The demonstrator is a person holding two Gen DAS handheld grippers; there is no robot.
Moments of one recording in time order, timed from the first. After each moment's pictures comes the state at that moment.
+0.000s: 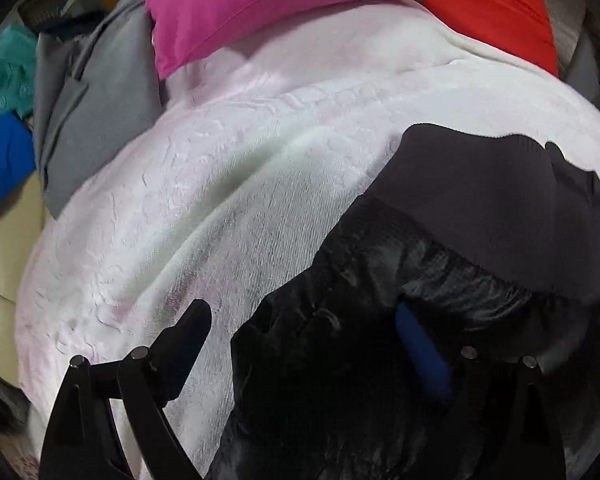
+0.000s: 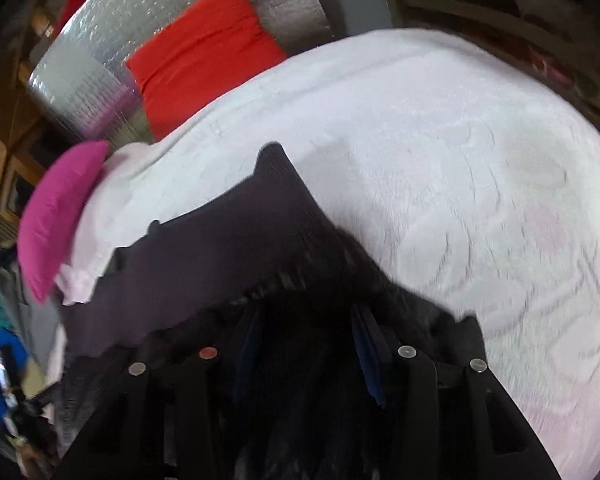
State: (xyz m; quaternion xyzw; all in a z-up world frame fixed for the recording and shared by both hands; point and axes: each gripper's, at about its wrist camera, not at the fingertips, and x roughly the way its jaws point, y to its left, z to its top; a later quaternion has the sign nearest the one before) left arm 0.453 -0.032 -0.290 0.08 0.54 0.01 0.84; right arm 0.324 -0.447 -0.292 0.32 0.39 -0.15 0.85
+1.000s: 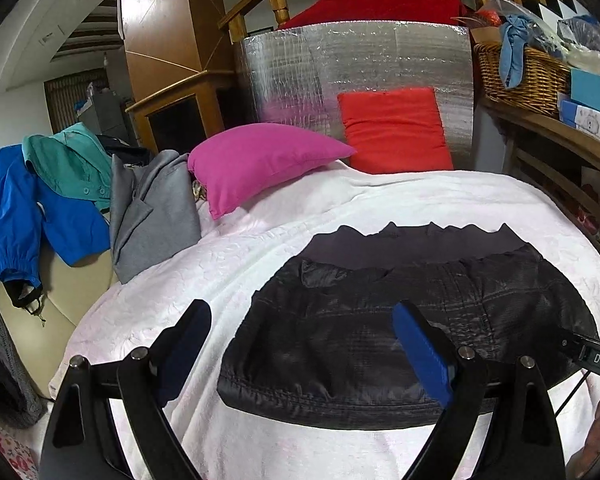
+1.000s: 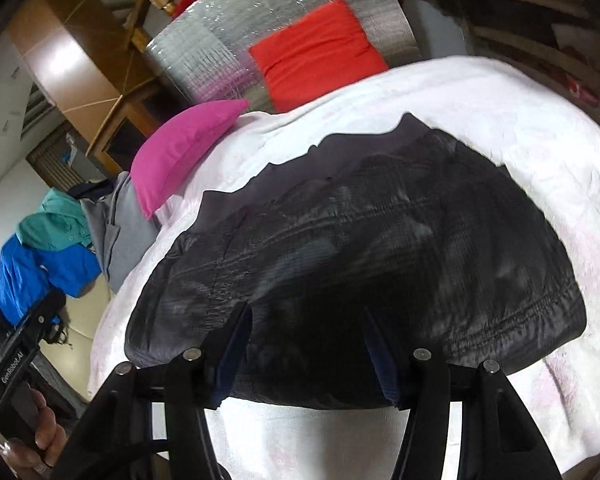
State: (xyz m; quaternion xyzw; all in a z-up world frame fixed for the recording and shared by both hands) left arm 0.199 -0.061 -0.145 0.10 0.28 -0.06 0.95; right arm 0.180 -0.294 -0.239 0.28 0.33 -0.02 0.90
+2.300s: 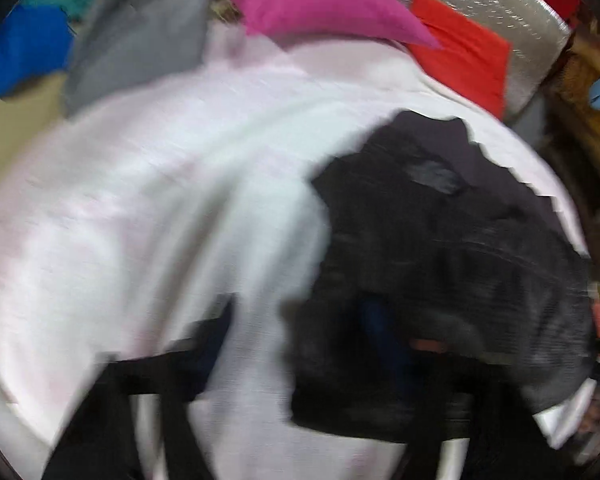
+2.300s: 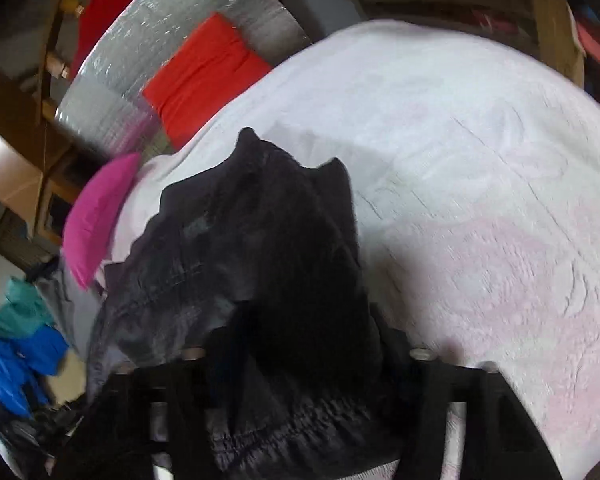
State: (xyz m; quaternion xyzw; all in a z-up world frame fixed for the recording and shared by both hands) left arm 0.330 0.069 -0.276 -0.08 0.52 -0.11 0.84; right arm 0.188 -0.428 -0.305 0.35 0.34 -0.13 0.86
